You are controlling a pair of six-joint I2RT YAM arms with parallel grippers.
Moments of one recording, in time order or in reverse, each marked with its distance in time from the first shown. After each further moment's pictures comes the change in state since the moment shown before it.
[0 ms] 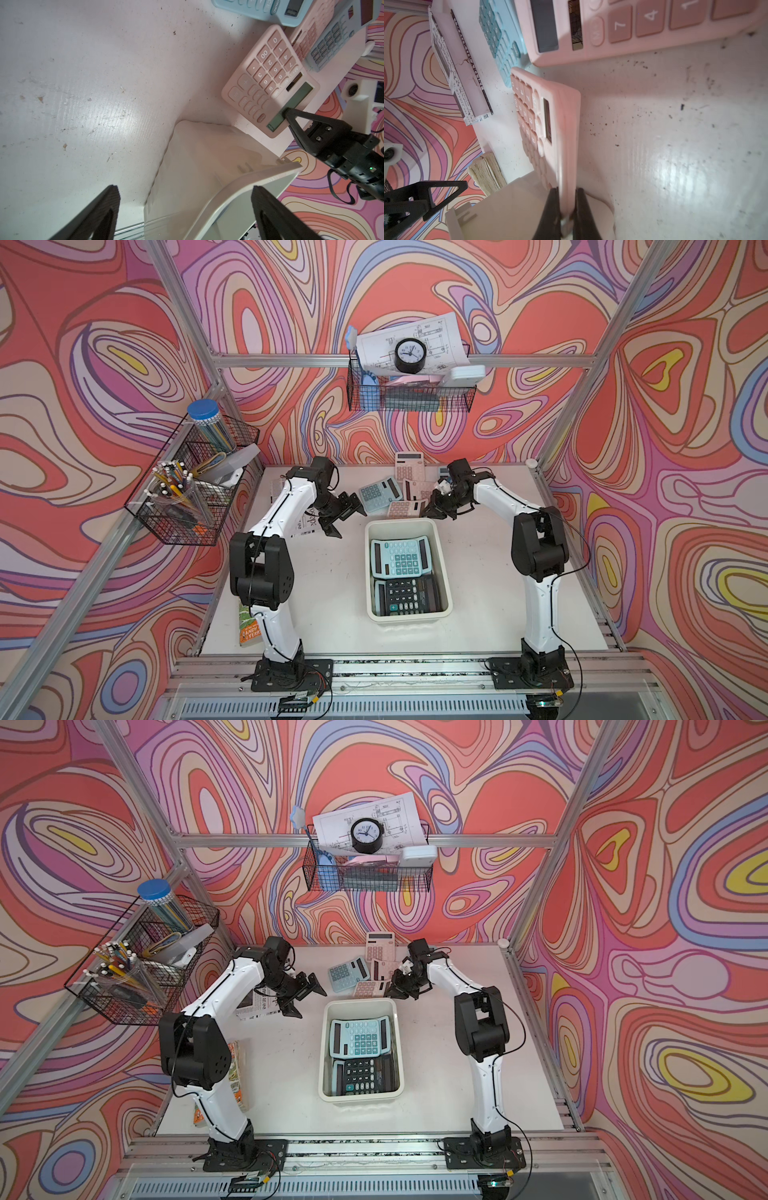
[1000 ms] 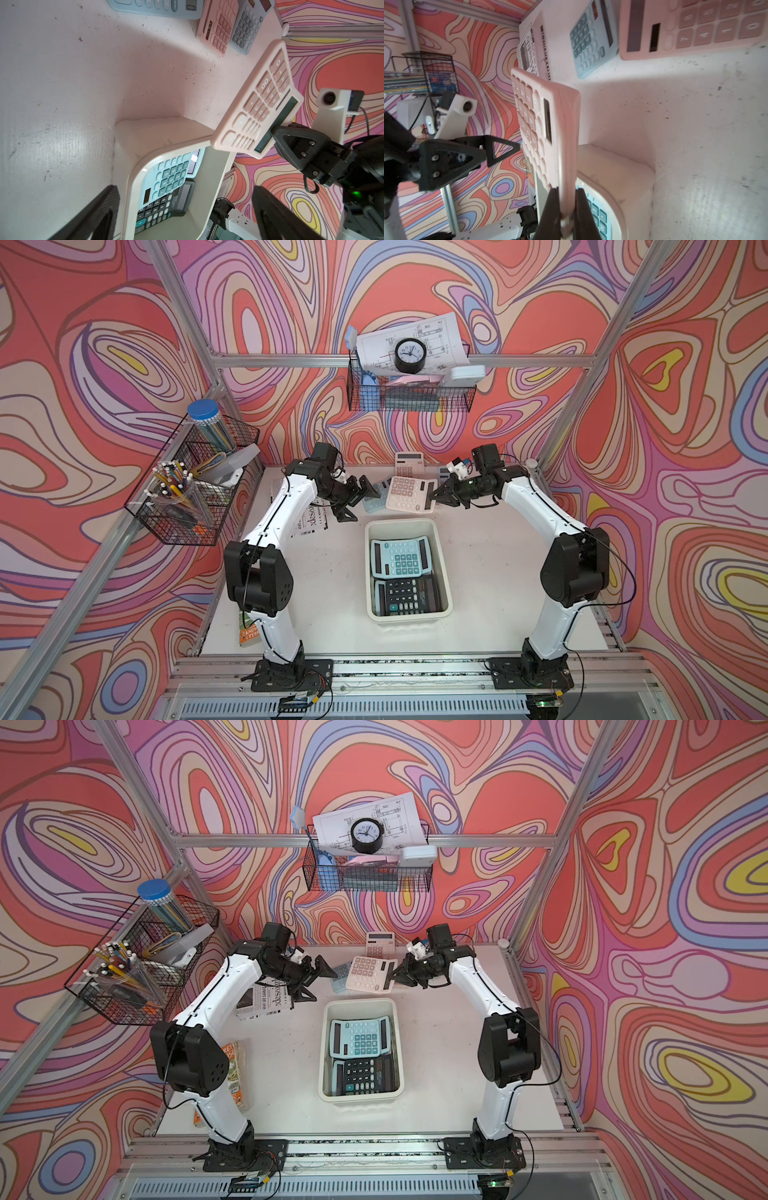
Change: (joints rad) left arm -0.048 -0.038 0.085 0.109 0.188 -0.013; right arm -0.050 -0.273 -0.091 0.037 -0.220 0.019
